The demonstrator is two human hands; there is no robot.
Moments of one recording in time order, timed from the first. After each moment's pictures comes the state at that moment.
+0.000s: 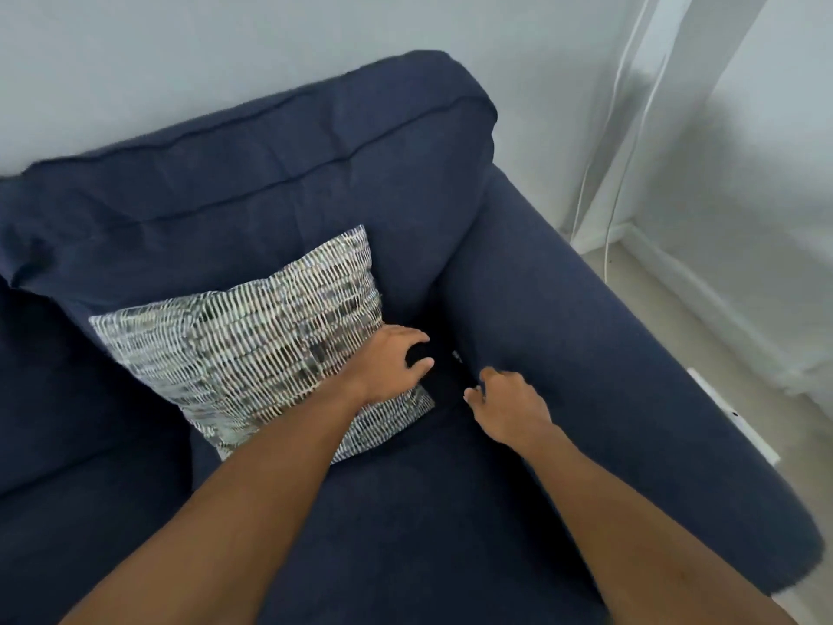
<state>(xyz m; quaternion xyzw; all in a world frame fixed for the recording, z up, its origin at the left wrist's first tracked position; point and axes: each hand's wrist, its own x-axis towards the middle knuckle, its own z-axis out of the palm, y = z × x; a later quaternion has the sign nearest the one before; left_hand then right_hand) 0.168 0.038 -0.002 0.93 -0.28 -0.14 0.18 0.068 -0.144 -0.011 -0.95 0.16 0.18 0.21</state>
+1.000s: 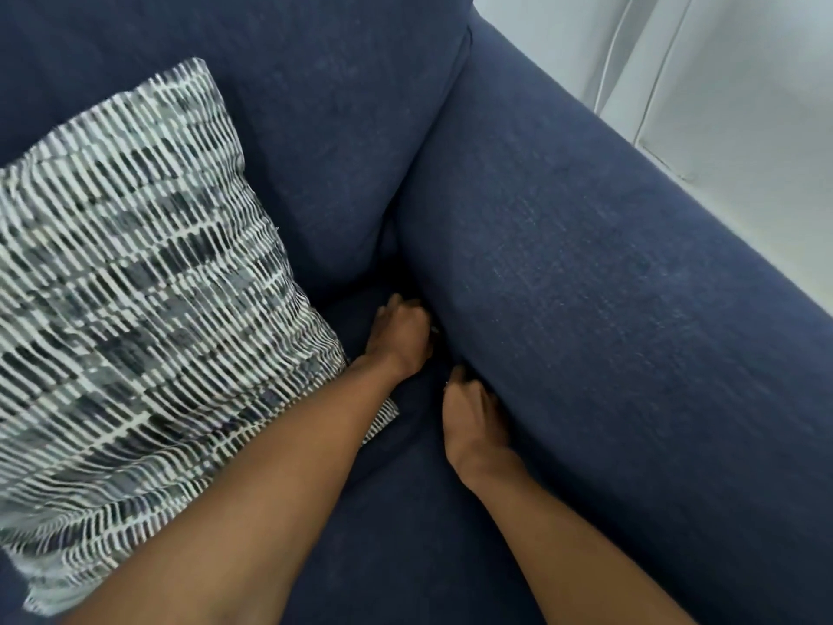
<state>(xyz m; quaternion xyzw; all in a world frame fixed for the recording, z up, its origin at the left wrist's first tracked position) 0.246 -0.067 -0.211 0.95 -0.26 -0.13 0.12 0.133 -0.141 -0.257 -0.92 0.28 0.17 0.23</state>
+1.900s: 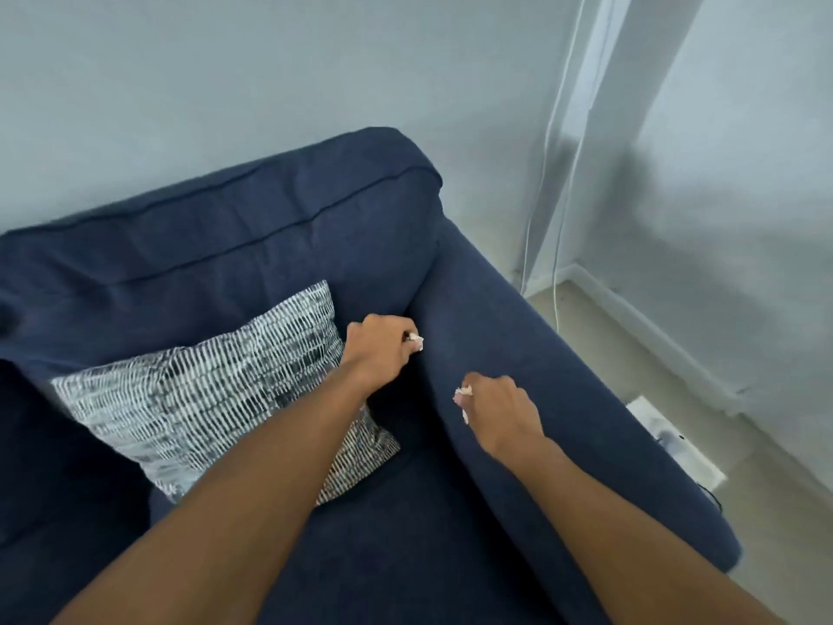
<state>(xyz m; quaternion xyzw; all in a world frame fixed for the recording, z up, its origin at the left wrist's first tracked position) 0.189 -0.028 0.080 0.95 -0.21 -0.06 0.22 0.056 -0.176 0.070 -0.97 0.15 0.07 0.18</state>
